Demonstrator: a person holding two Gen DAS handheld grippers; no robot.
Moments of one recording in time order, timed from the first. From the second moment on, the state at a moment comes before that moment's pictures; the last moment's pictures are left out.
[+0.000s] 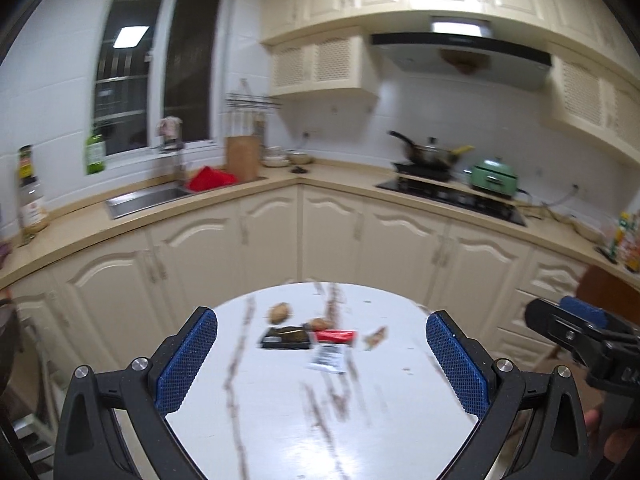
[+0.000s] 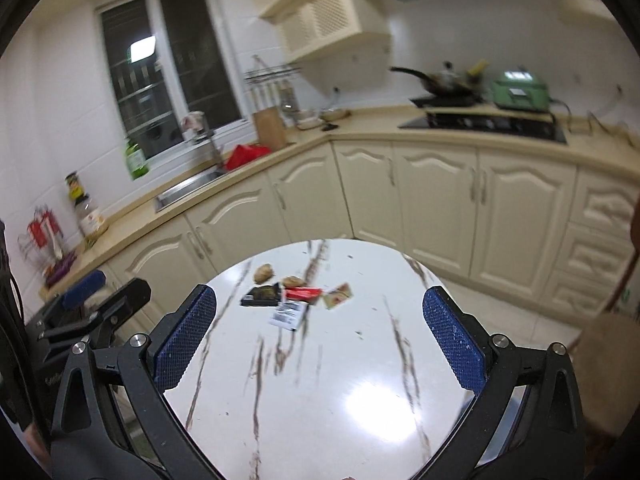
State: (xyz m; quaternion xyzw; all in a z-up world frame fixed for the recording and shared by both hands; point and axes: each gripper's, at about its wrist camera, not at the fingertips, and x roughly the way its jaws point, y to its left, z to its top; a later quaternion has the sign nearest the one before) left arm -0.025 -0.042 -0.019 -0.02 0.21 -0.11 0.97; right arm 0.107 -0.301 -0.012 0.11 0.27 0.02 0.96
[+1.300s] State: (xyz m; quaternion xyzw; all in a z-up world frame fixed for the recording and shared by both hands) left arm 0.241 -0.078 -0.121 -0.01 0.40 -0.11 0.91; right arm 0.300 -0.296 -0.181 0.03 0.45 0.03 0.89
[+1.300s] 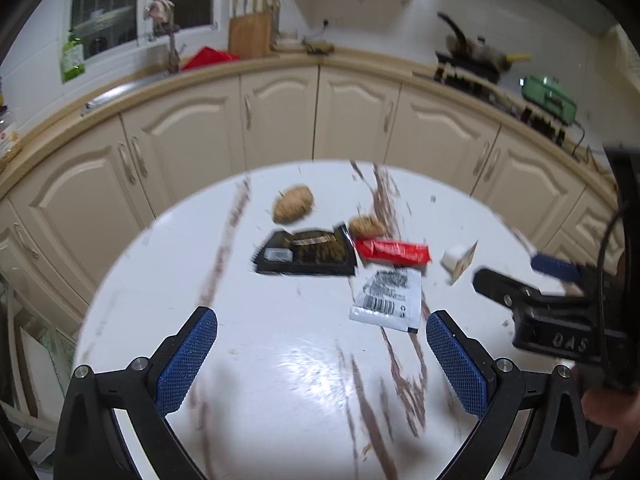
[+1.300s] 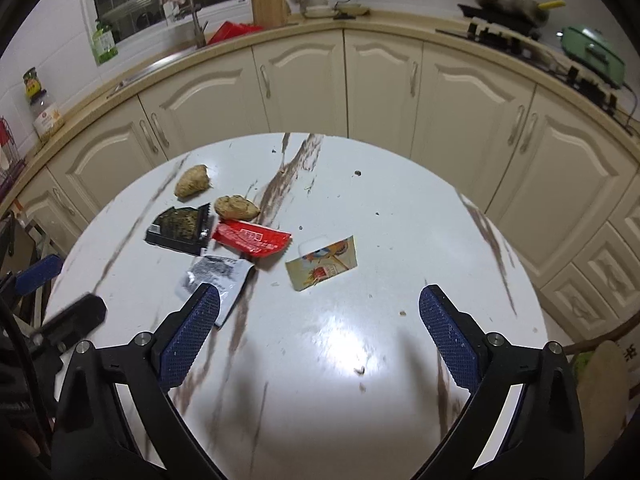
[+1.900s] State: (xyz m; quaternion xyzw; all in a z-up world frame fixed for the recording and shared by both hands) left arm 0.357 -0.142 -0.166 0.03 0.45 -0.12 0.88; right arm 0.344 -0.315 -0.220 0.01 0.47 0.11 0.88
